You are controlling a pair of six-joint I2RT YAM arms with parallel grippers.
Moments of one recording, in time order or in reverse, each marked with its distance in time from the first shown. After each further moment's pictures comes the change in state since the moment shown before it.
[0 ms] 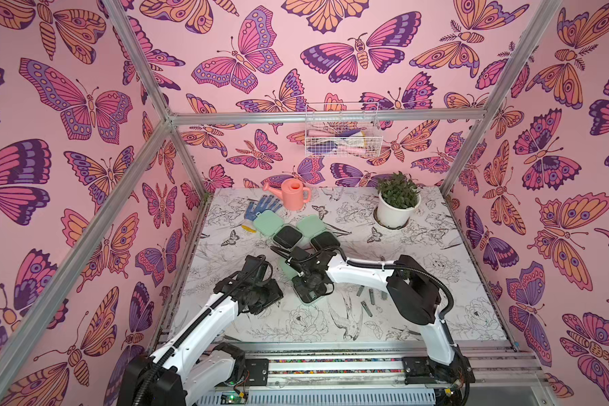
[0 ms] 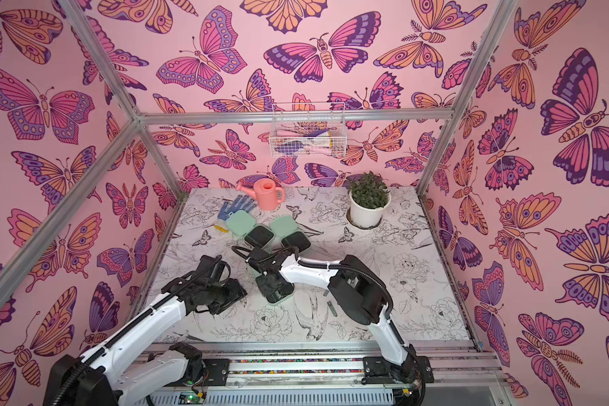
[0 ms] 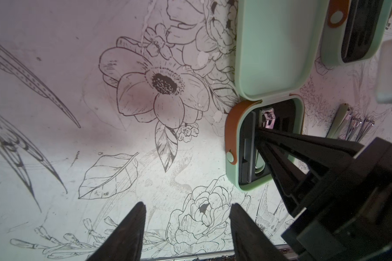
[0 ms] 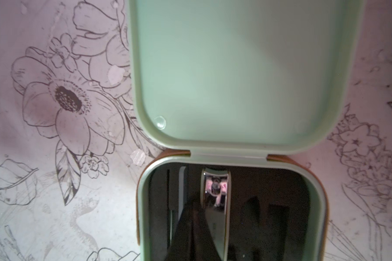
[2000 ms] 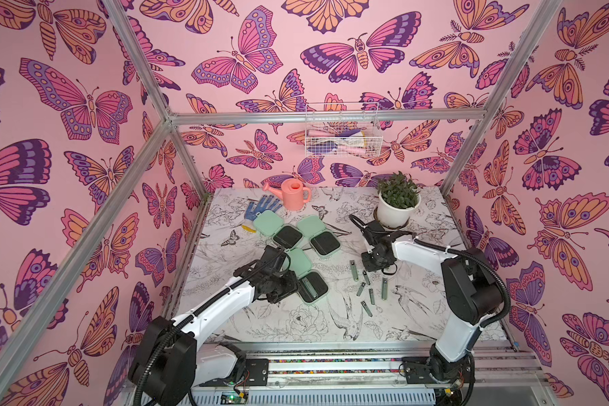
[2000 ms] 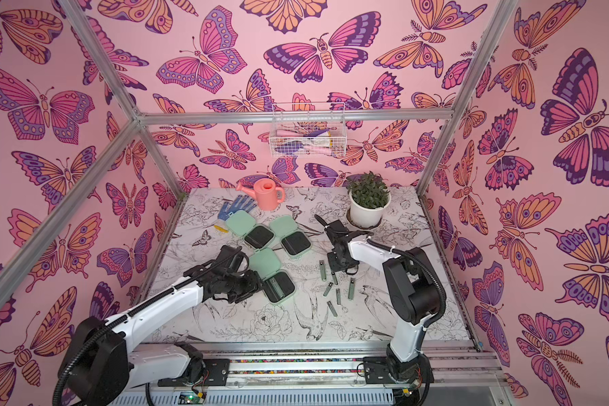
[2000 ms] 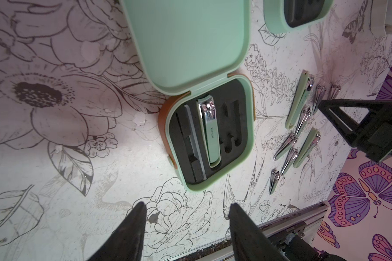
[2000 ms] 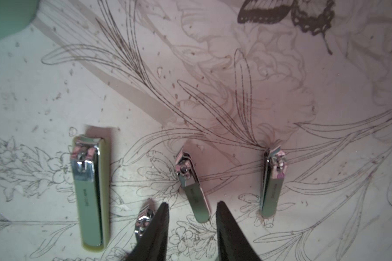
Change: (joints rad) left arm -0.133 0.209 0.111 0.149 0.081 -0.006; right arm -0.560 -0.325 -0.423 0.003 0.064 -0.249
